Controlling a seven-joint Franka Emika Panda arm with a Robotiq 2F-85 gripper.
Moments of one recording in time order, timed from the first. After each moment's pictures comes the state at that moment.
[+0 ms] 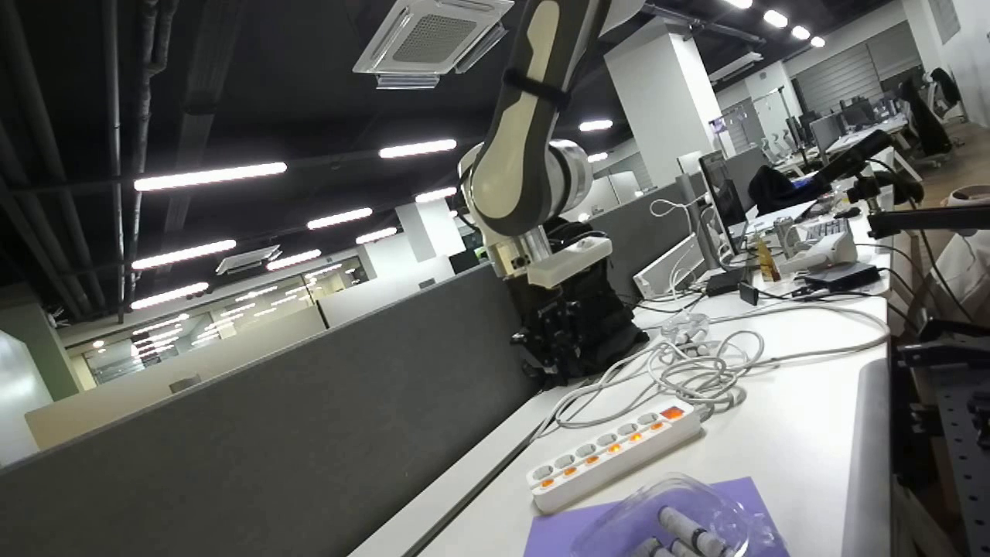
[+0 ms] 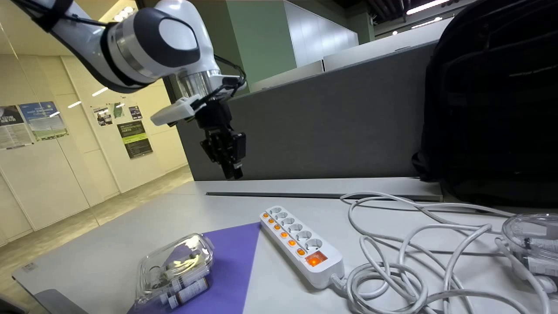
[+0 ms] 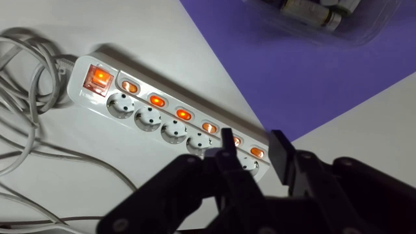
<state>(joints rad) 0.00 0.09 0.06 -2.30 -0.03 2.44 0.23</state>
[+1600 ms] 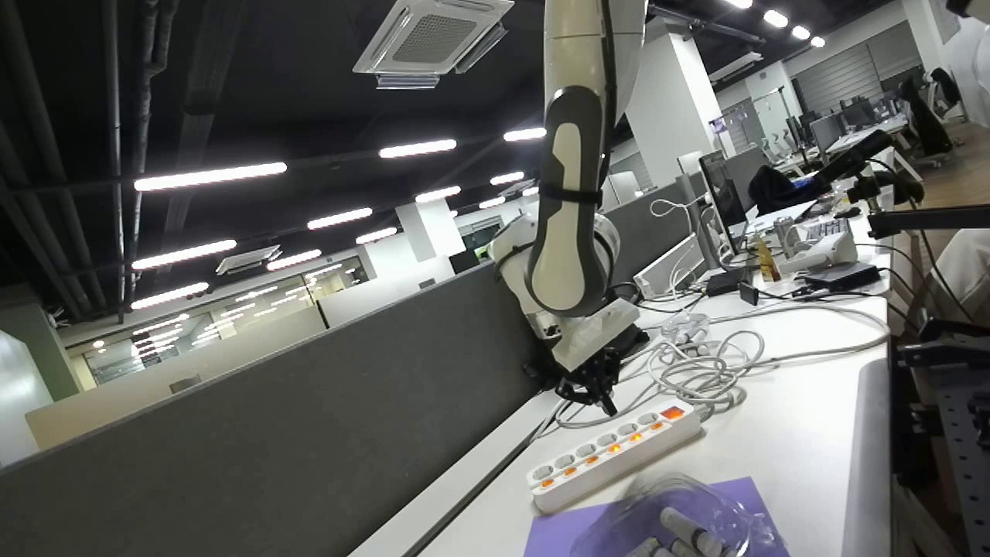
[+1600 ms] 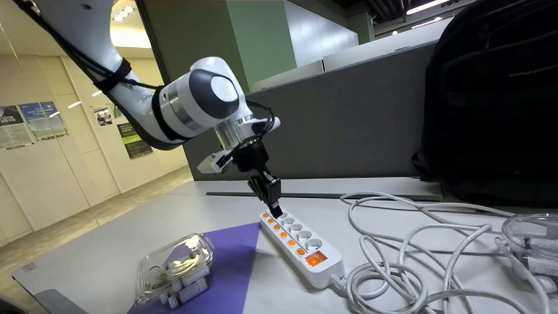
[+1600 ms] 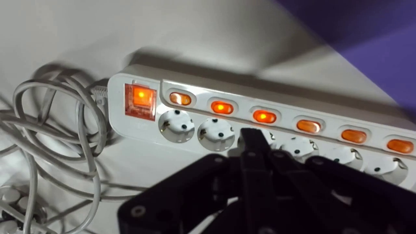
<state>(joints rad) 0.14 0.36 -0.17 -2.25 -0.27 2.64 0.69</state>
